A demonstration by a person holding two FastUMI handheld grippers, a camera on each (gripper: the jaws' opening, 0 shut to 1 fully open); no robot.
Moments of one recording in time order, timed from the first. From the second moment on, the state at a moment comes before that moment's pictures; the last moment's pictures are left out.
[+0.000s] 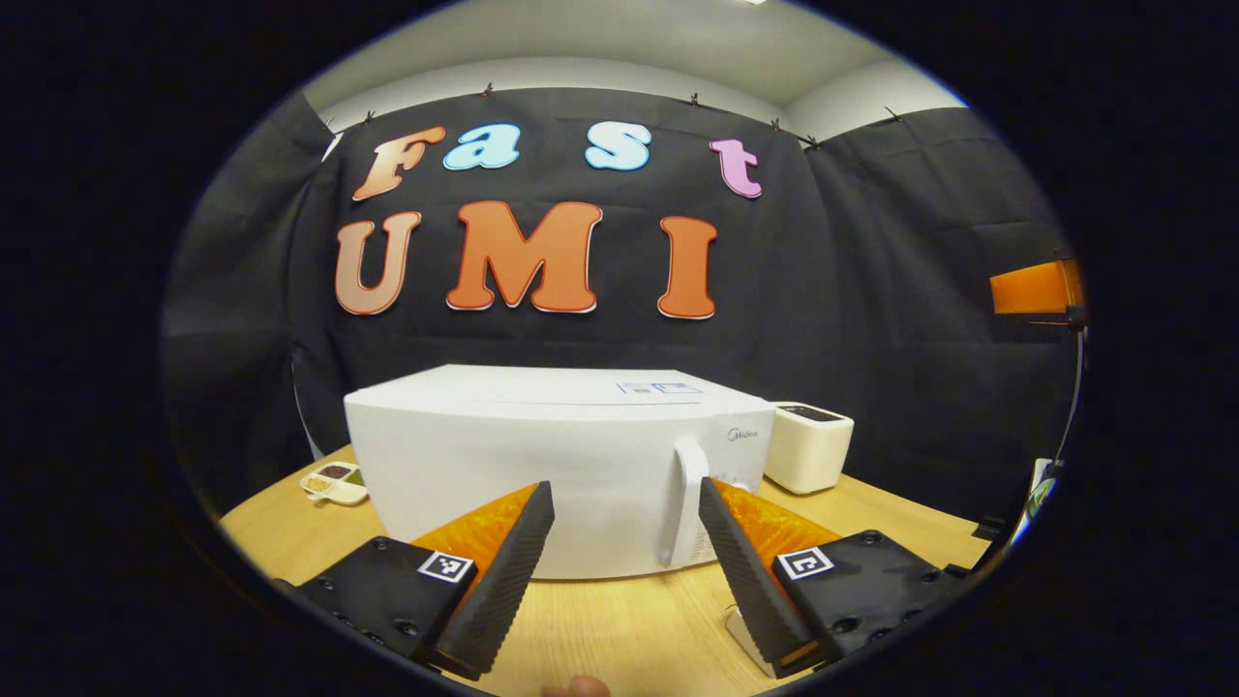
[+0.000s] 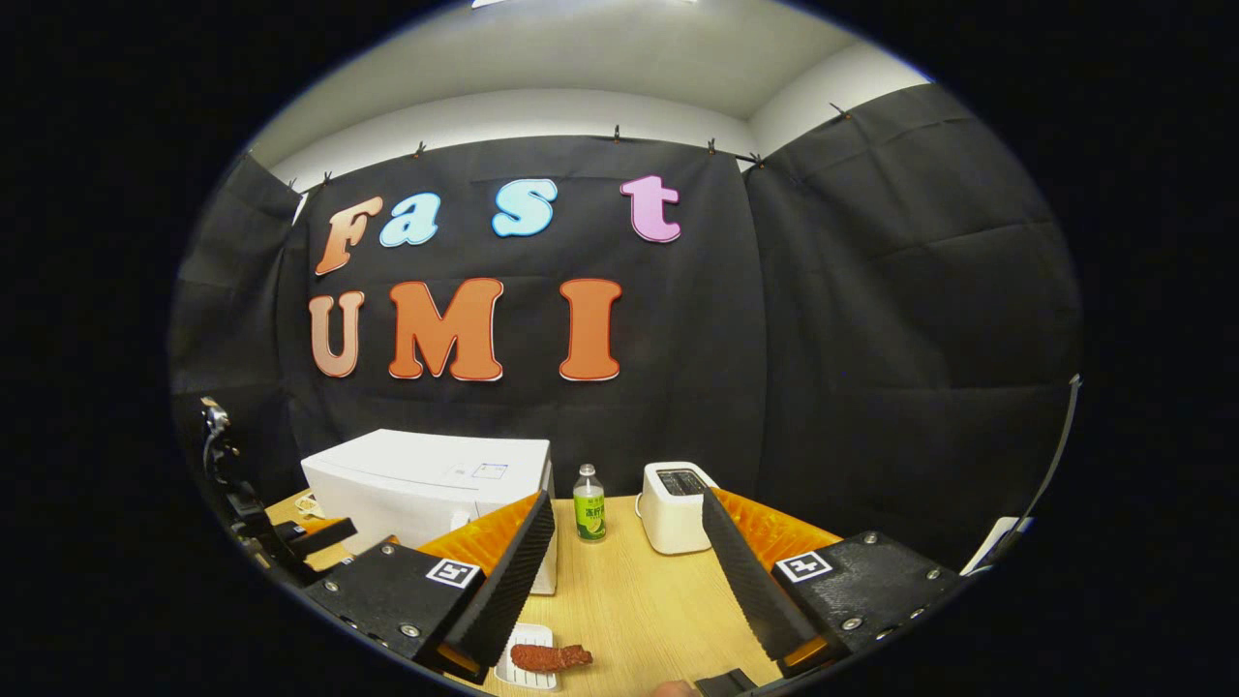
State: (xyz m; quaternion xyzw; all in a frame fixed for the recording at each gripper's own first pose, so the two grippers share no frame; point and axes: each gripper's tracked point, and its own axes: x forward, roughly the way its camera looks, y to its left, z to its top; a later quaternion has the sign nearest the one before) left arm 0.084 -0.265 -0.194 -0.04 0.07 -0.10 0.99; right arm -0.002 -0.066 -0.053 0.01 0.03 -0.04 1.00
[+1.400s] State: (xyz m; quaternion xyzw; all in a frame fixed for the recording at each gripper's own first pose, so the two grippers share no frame) left arm 0.165 -0.328 -0.269 0.00 0.09 -0.10 0.99; right arm -0.005 -0.115 -0.089 0.03 0.04 -0.07 1.00
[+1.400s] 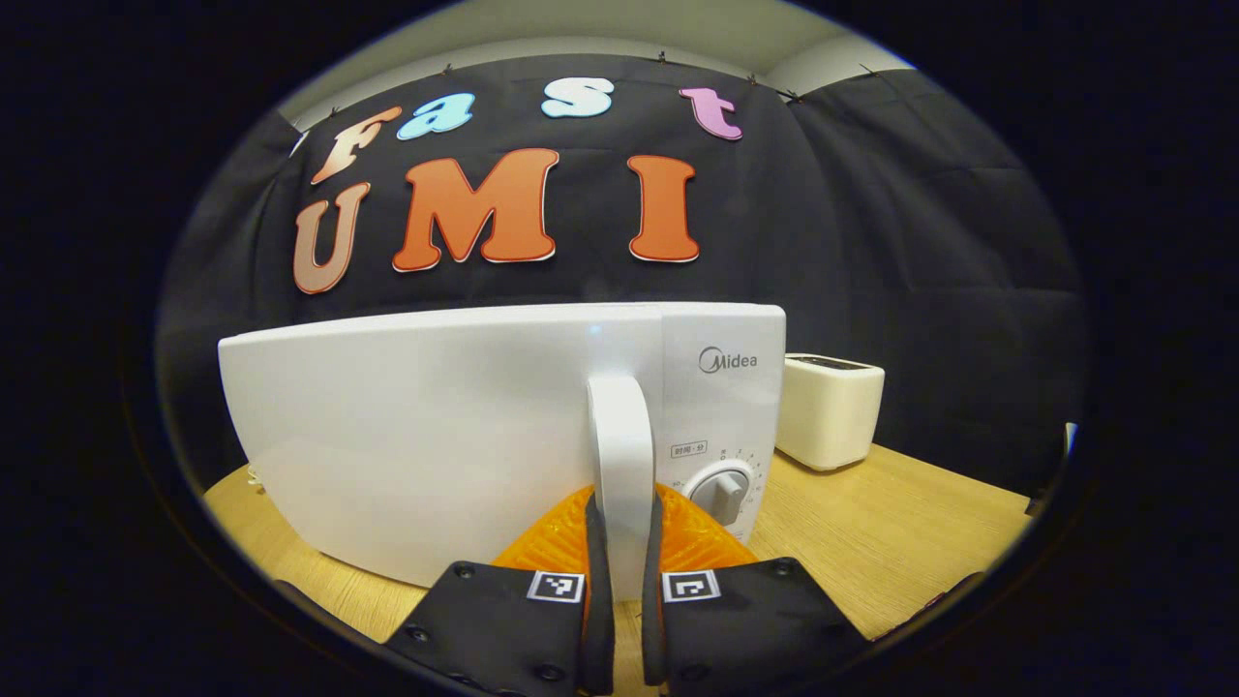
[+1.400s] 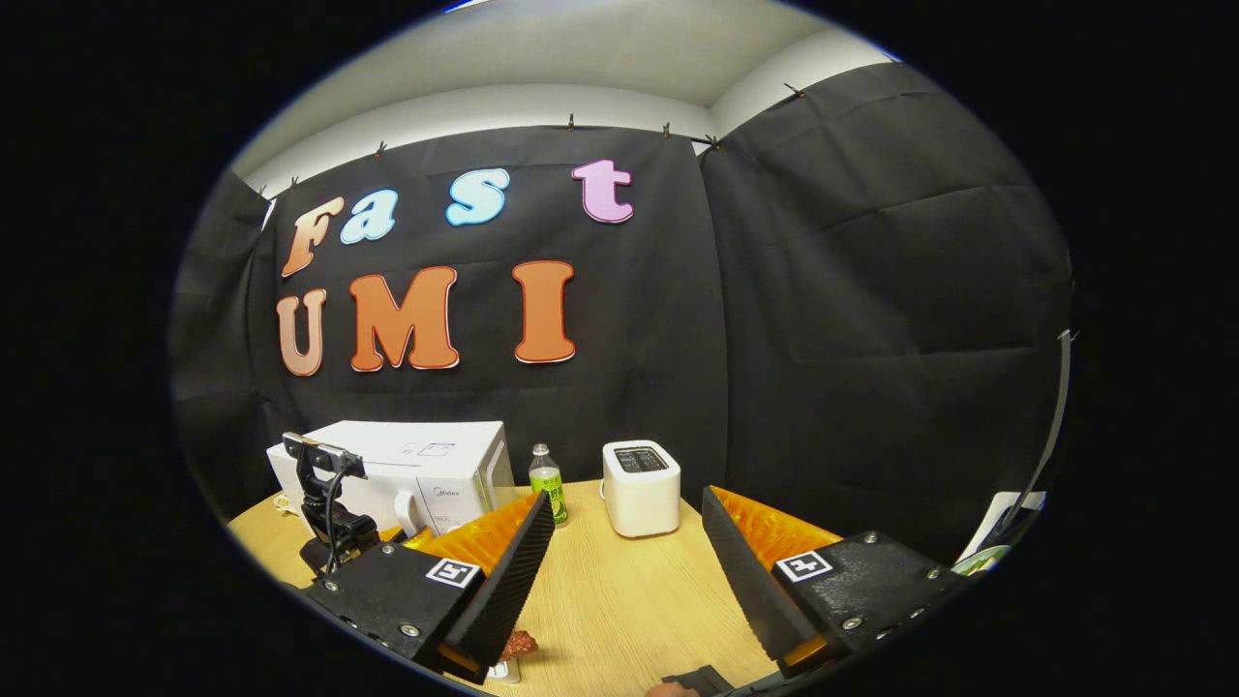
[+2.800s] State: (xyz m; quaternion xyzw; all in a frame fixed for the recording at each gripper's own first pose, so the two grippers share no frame) left arm -0.074 -0.162 -0.240 -0.01 0.08 -0.23 0.97; right arm -0.017 0.015 -0.115 0.04 0.07 0.03 1.00
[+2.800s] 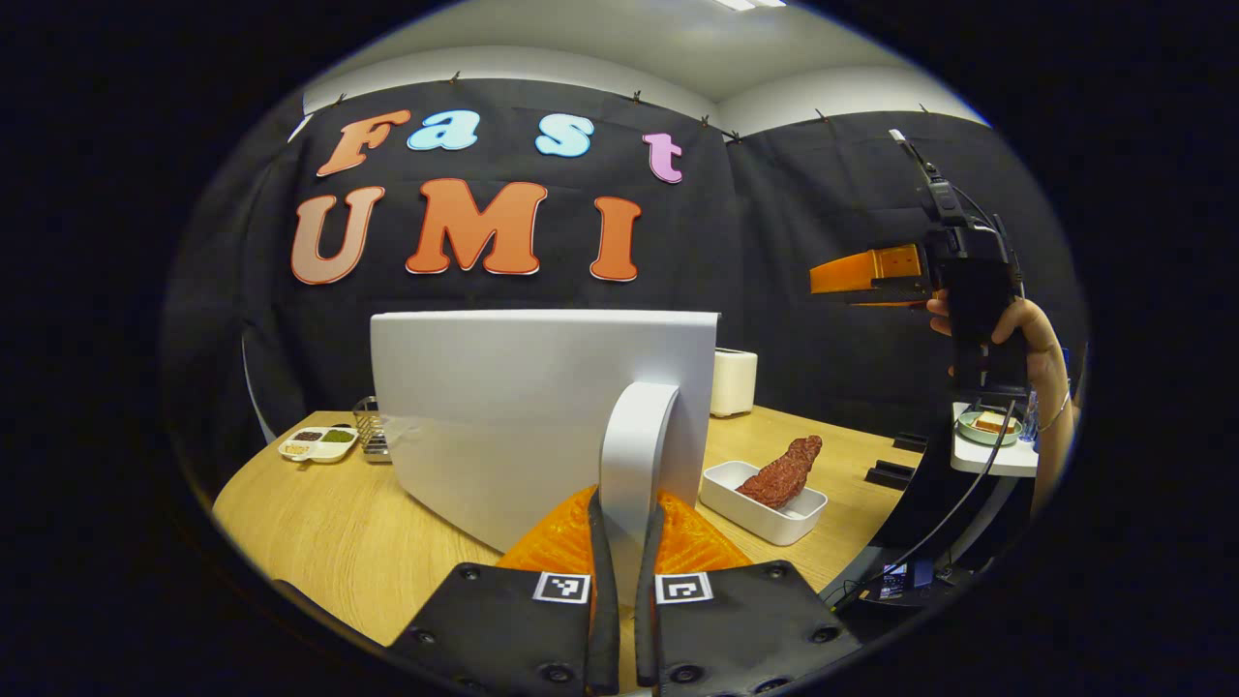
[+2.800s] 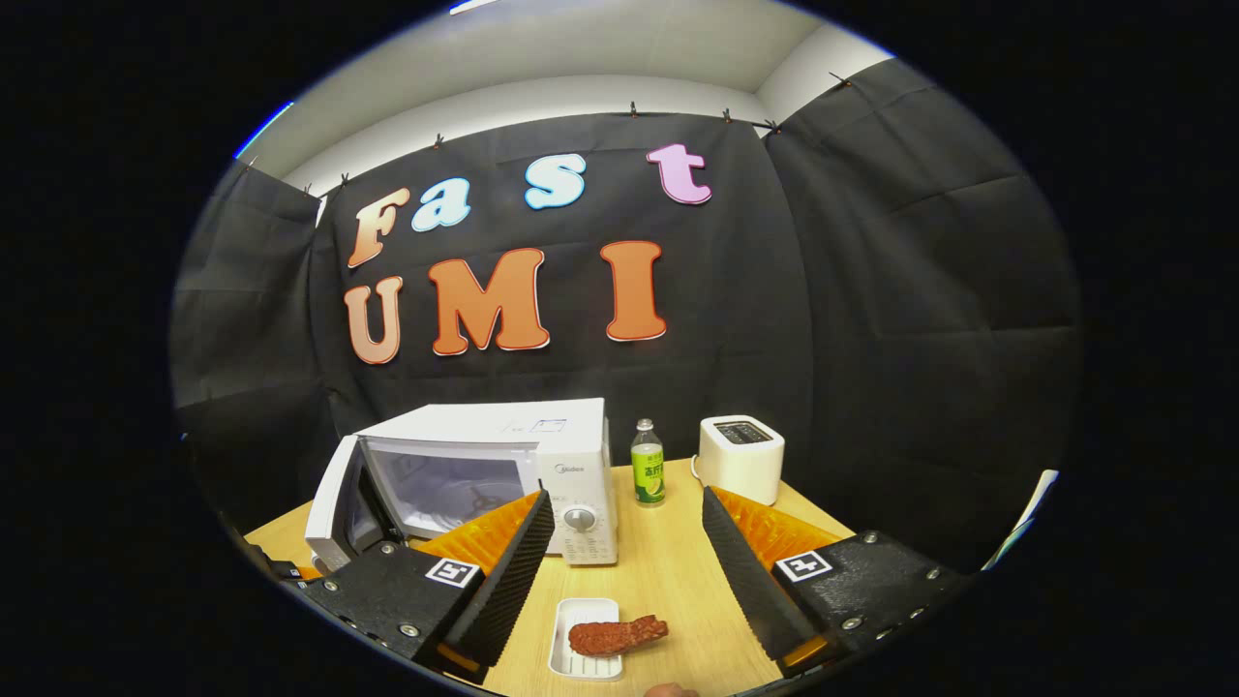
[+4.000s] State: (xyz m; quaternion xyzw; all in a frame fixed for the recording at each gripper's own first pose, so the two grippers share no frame) left arm -0.159 0.039 -0.230 0.00 0.06 0.03 1.00; right arm -0.031 0.074 -0.146 0.06 0.08 0.06 0.99
